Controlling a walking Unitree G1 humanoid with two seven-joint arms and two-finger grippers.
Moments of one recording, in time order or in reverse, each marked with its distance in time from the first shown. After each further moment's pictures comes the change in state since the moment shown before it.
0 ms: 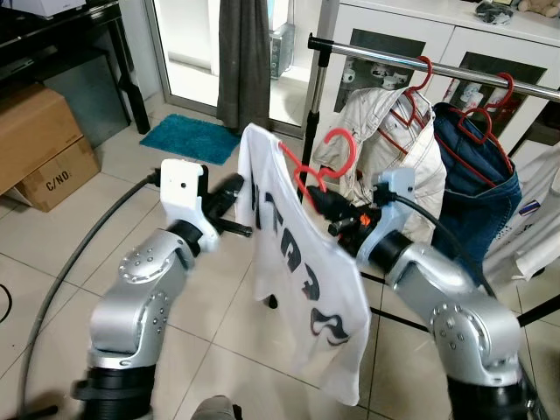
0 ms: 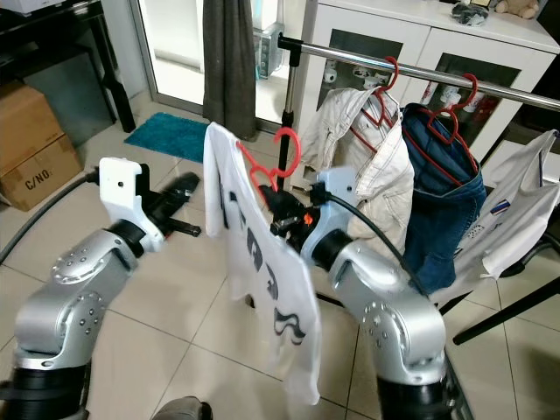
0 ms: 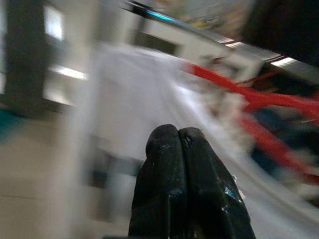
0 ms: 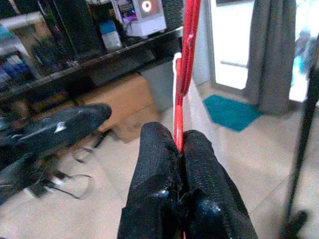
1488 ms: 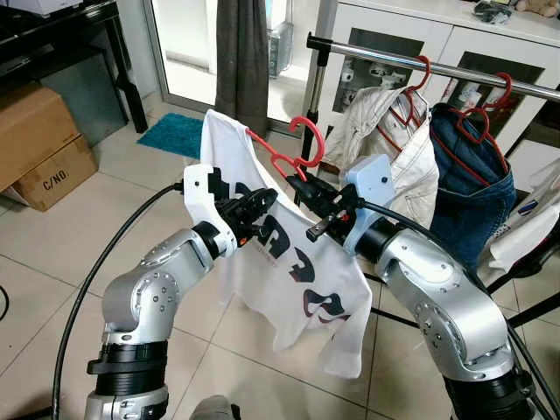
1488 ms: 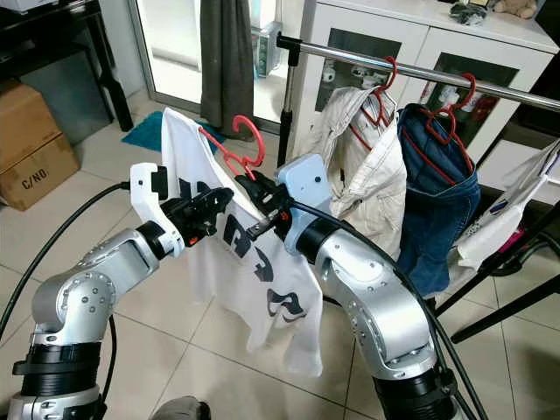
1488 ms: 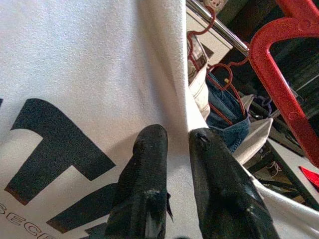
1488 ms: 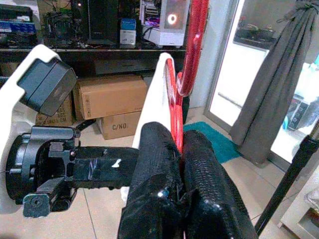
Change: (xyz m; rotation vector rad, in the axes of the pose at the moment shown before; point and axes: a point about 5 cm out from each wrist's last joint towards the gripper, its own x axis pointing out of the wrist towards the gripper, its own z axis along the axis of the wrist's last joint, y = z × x) left arm 0.013 0.010 -0.010 -0.222 0.126 -0.044; right arm 0.008 0.024 0.010 -0.293 -0.049 0.090
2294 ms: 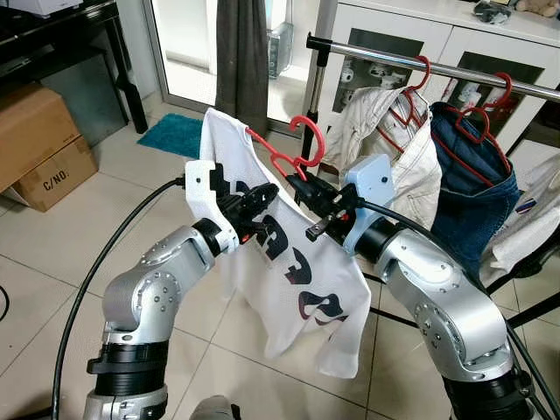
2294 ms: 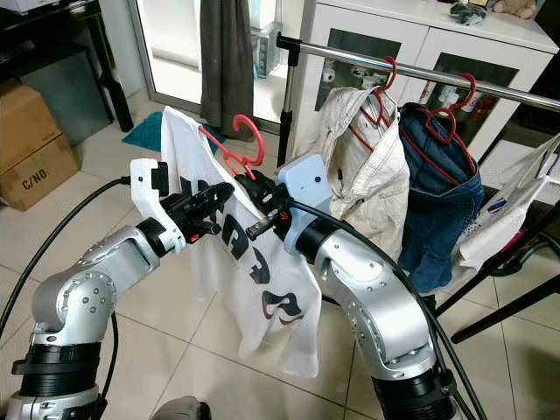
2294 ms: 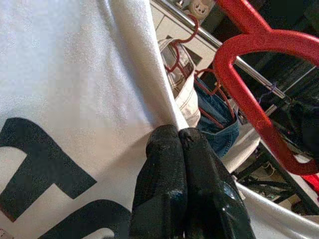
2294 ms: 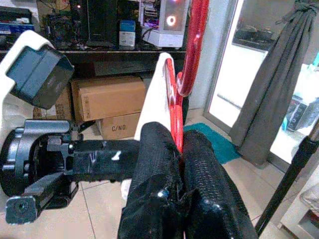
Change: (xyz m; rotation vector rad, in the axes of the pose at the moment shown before) left arm 0.001 -0.006 0.006 0.038 -0.046 -0.040; right arm 0.000 0.000 0.000 0.000 -0.005 -0.007
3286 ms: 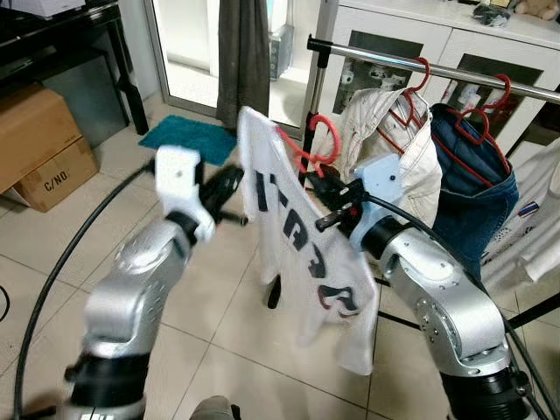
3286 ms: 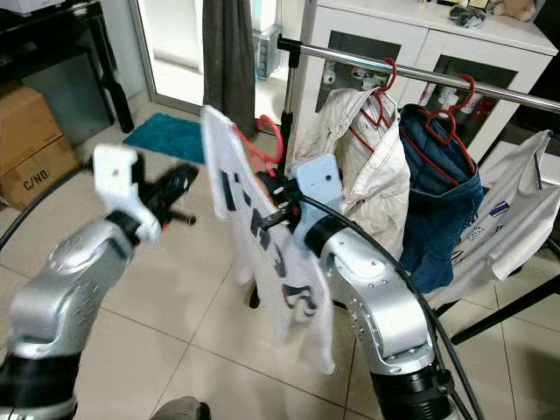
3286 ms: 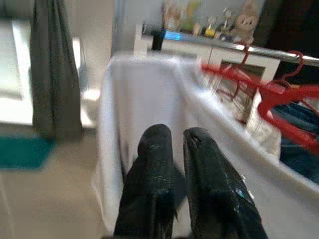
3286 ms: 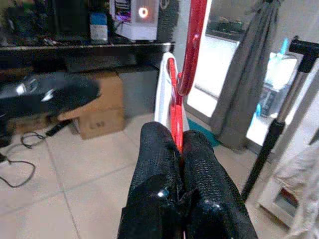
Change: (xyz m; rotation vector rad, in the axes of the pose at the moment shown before) left arm -0.012 0.004 0.032 0.472 -0.148 0.189; right arm 0.001 -0.011 -0.007 0.025 0.025 -0.102
